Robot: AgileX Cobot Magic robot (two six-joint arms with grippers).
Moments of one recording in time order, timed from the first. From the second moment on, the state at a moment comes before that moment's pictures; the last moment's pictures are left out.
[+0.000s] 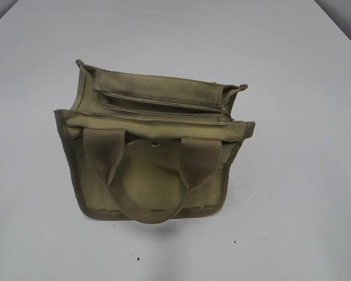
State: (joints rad) left arm -0.24 -0.01 -0.52 -0.01 1.06 0.00; right arm 0.34 0.17 -0.48 0.11 1.10 -0.18
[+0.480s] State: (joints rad) left arm -0.18 -0.01 -0.52 -0.01 1.06 0.00; right arm 0.16 0.14 -0.48 0.12 1.09 -0.18
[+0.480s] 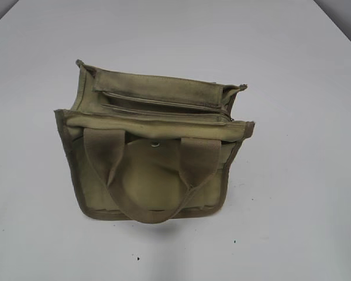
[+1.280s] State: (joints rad) left arm -0.02 -0.01 -0.52 -0.01 1.06 0.00; right arm 0.00 -0.01 -0.48 0.12 1.09 -0.18
